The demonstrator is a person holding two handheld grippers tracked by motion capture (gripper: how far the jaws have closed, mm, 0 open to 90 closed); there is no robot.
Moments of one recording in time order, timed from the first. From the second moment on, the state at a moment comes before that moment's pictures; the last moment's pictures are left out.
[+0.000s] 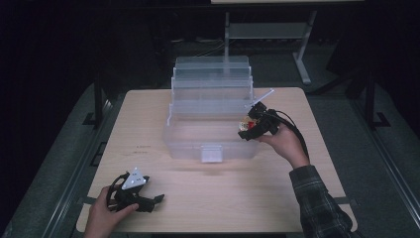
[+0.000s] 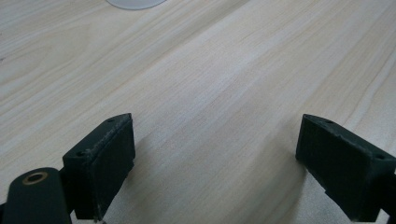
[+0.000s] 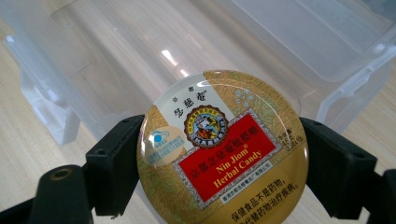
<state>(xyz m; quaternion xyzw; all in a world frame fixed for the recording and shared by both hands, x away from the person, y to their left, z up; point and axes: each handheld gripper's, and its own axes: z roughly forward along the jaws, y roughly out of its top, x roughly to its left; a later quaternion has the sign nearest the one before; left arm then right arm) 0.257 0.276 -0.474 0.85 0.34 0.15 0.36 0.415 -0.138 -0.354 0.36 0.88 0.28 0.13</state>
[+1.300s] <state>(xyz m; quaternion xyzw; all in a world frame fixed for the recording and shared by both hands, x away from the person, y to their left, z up) 0.257 0.276 -0.474 0.85 0.34 0.15 0.36 0.419 -0.141 -0.358 0.37 0.88 0.26 0.12</state>
